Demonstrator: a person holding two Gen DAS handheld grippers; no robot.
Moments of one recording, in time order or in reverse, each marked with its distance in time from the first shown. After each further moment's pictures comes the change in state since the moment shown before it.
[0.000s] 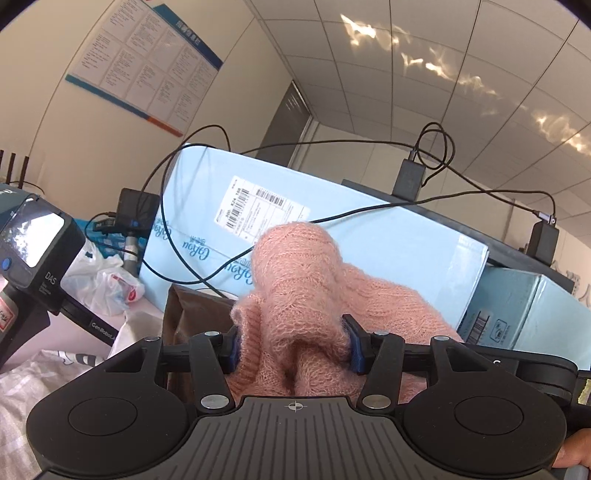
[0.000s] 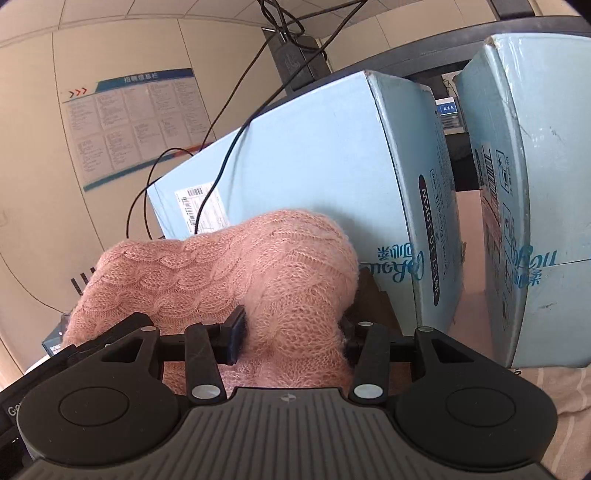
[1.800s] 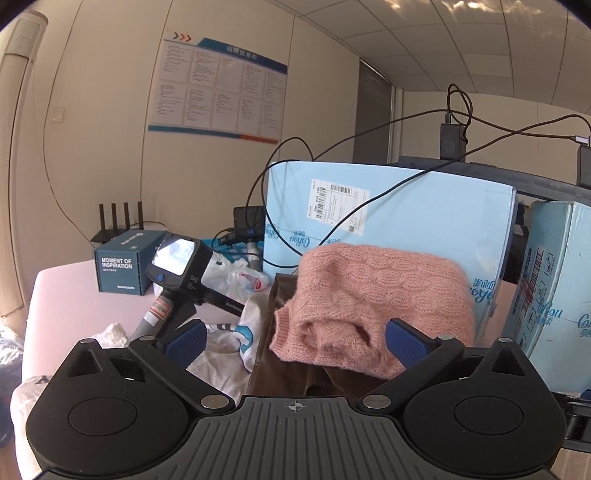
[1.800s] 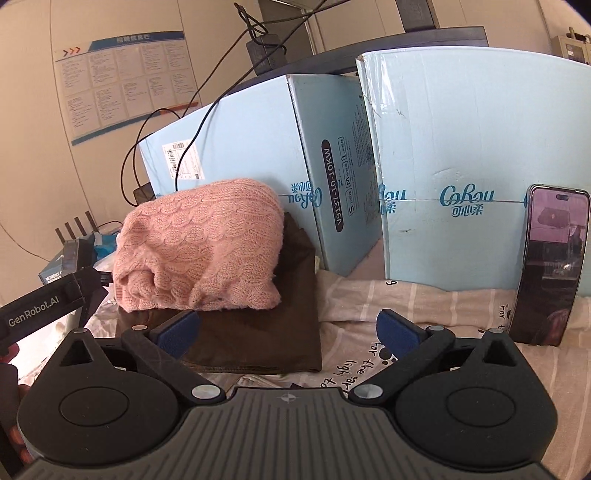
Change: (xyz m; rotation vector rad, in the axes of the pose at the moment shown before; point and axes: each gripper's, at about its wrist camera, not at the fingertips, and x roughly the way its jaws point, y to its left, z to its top) left arm -0.100 -0.097 0.001 0.197 0.083 0.471; right arm -0.134 -0.037 -0.036 -0.094 0.113 -0.069
